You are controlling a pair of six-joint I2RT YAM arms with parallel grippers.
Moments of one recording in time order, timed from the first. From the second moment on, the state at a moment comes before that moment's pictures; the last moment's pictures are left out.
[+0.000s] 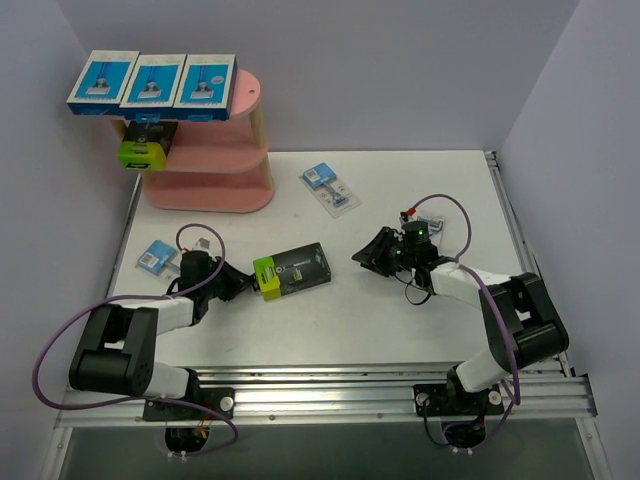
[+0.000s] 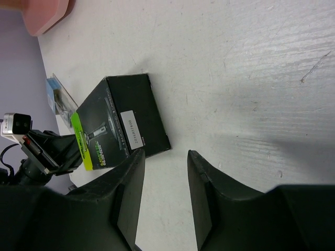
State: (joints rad) left arm -0.14 1.41 0.38 0.36 0.29 -0.95; right arm 0.33 1.52 0.63 0.26 -0.35 0.91
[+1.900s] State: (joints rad) left arm -0.25 1.22 1.09 -0.58 0.22 -0.47; right arm 0.32 1.47 0.52 0.33 -0.39 0.94
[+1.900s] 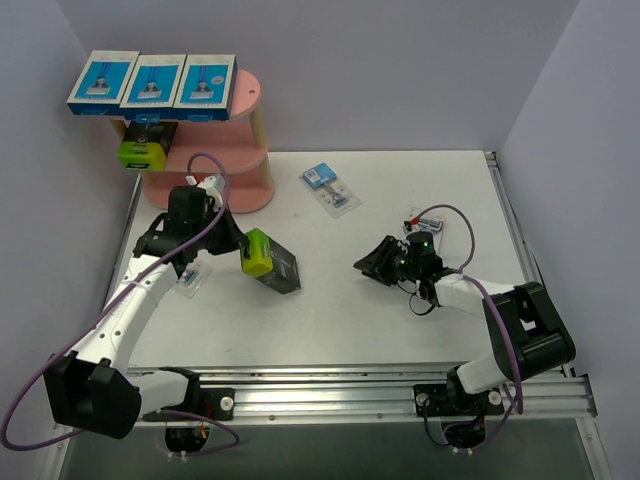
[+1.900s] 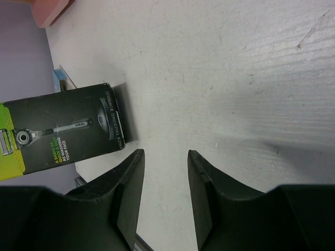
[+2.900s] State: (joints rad) left arm -0.34 1.28 1.19 -0.66 0.16 -0.40; right arm 0.32 1.52 0.48 0.42 -0.41 0.95
